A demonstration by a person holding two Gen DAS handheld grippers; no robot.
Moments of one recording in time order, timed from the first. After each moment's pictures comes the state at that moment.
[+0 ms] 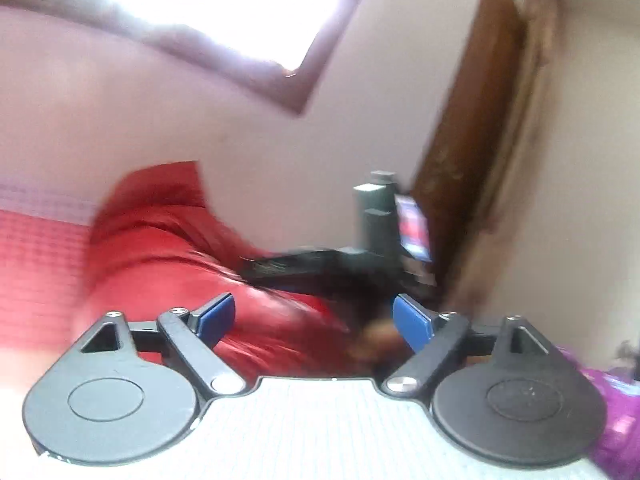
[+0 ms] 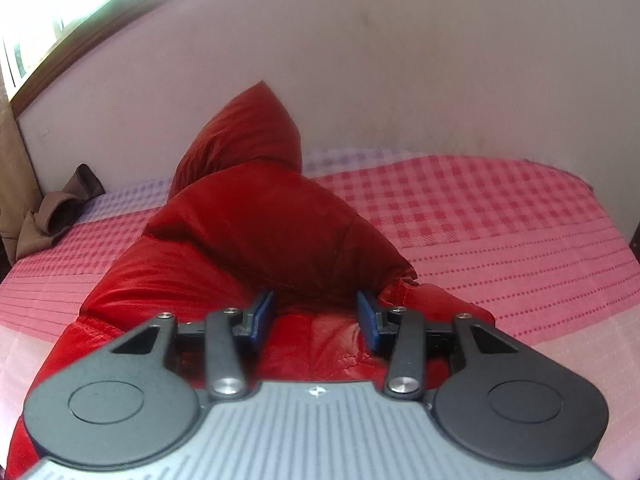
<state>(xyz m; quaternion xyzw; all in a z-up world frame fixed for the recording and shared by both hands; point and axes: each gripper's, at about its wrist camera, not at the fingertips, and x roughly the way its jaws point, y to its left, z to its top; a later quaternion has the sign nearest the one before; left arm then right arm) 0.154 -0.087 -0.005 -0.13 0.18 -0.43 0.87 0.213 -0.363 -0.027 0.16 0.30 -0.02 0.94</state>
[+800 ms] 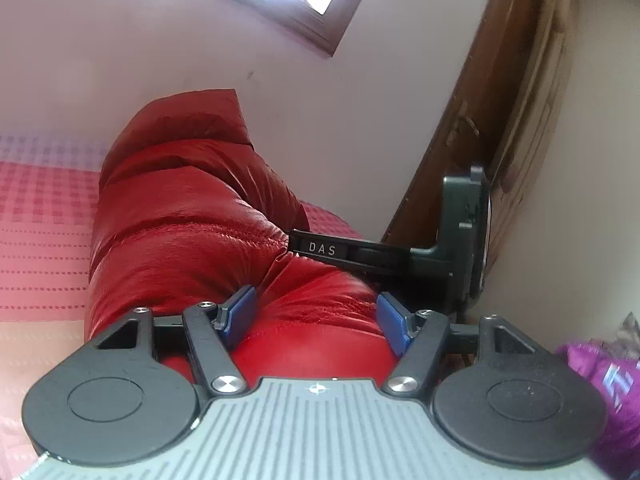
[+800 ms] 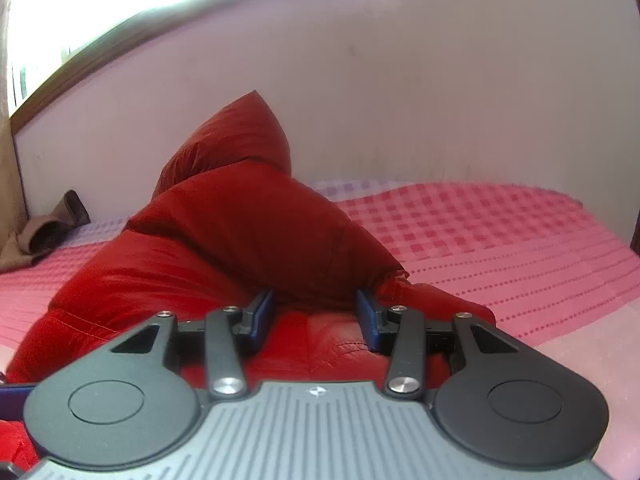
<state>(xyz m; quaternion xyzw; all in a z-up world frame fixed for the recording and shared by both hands) 0.205 -0.092 -0.058 -0.10 0.23 -0.46 0.85 0.205 -0.349 -0.077 0.14 0.19 -0.06 0.97</state>
